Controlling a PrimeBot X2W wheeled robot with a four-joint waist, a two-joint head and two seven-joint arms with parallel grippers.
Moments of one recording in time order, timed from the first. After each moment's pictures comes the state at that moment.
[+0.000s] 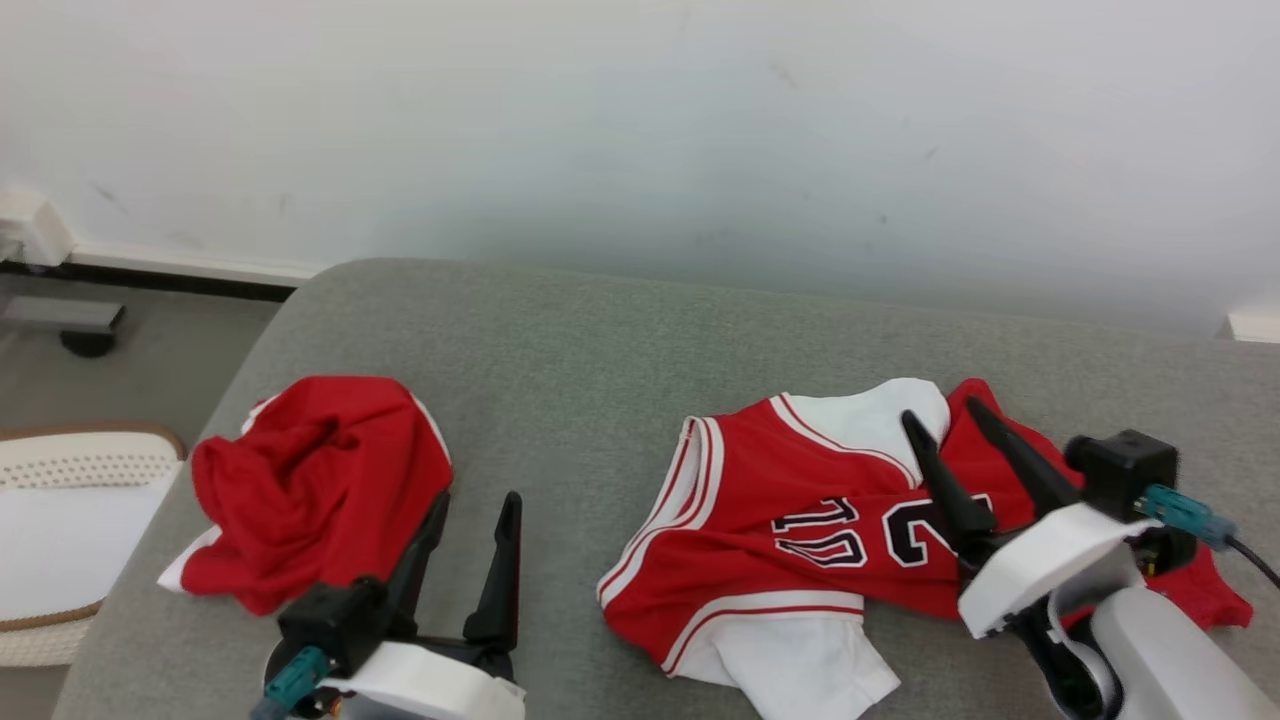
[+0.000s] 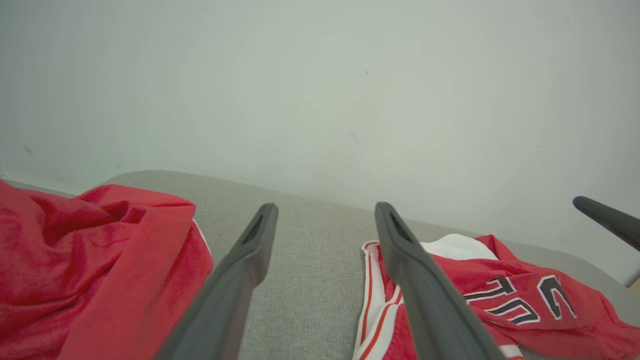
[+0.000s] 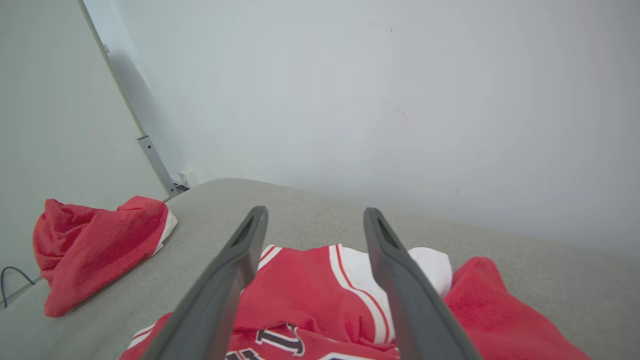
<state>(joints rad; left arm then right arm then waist) -0.16 0.05 -0.20 0.23 -0.31 -0.08 -0.26 -0.50 -0.21 0.51 0.49 0.66 0.13 -0.10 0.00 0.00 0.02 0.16</state>
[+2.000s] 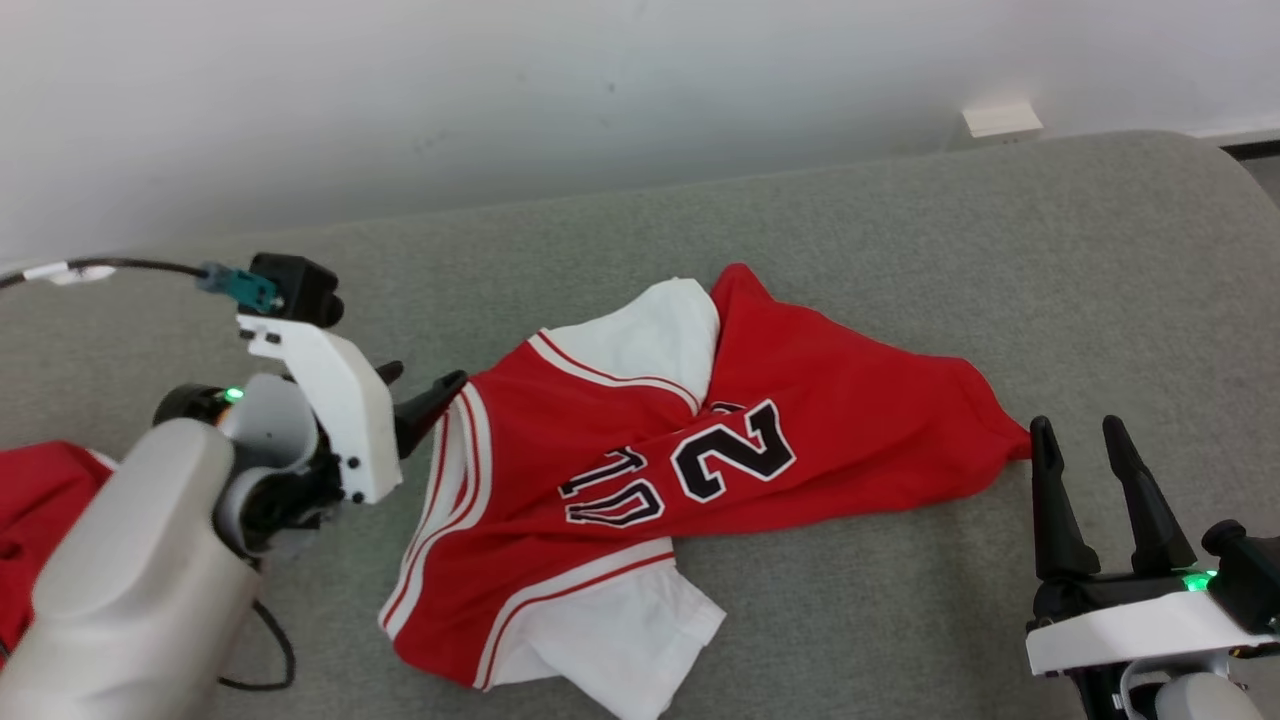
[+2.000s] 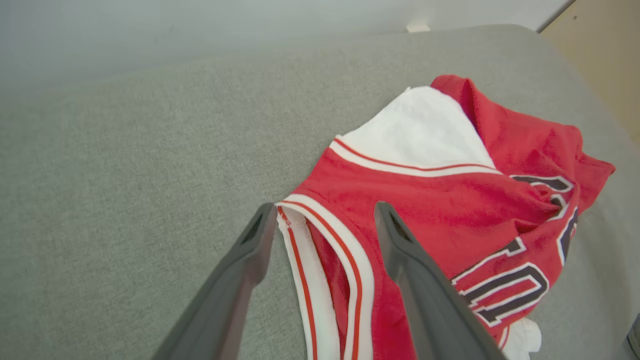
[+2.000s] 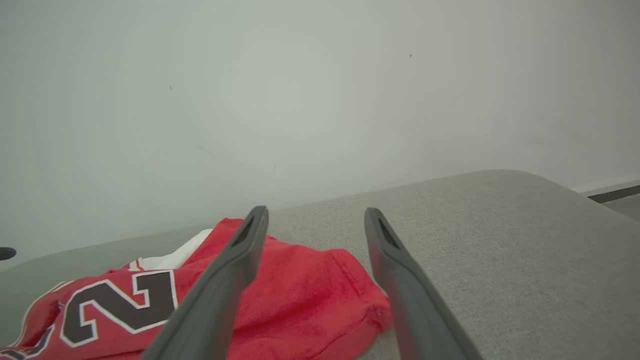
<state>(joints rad) -0.72 0.41 -0.47 0.47 -0.74 -0.13 0.53 -0.21 -0.10 0.09 0.21 0.44 0.13 -0.24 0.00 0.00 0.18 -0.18</state>
